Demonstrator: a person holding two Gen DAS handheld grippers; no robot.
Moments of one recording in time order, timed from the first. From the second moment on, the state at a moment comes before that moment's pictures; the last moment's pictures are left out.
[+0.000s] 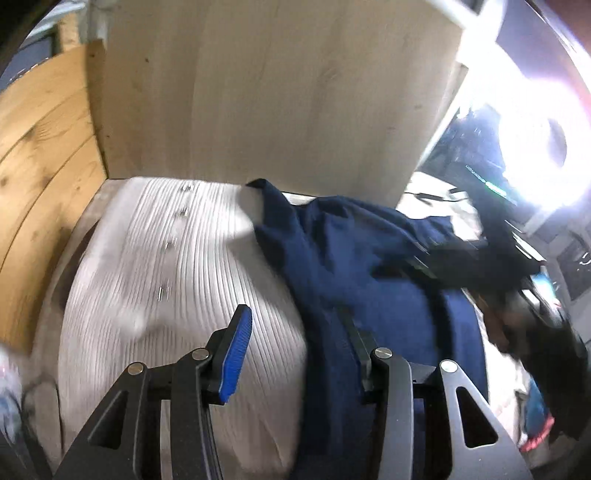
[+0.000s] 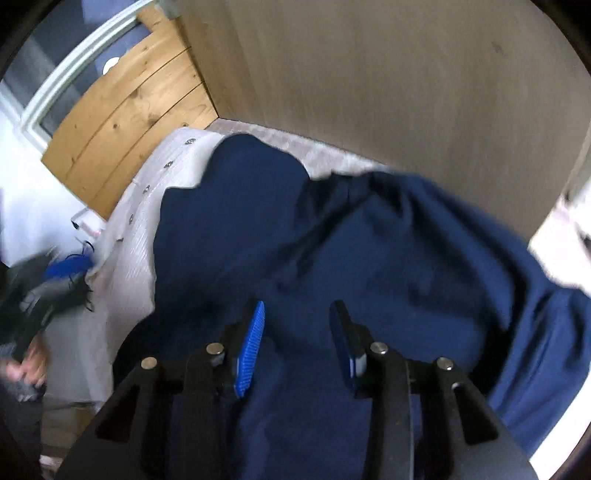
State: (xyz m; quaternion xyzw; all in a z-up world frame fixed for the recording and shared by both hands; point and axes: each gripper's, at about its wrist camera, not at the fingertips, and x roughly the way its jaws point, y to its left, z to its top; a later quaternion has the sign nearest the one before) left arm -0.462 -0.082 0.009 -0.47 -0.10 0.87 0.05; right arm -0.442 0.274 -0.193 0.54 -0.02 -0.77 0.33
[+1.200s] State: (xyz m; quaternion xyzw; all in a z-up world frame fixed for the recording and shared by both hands) left arm -0.538 -0.045 -0.022 -0.51 -0.03 0.83 0.22; right arm -0.472 0.252 -0.223 0.48 -0.26 -0.68 0.49
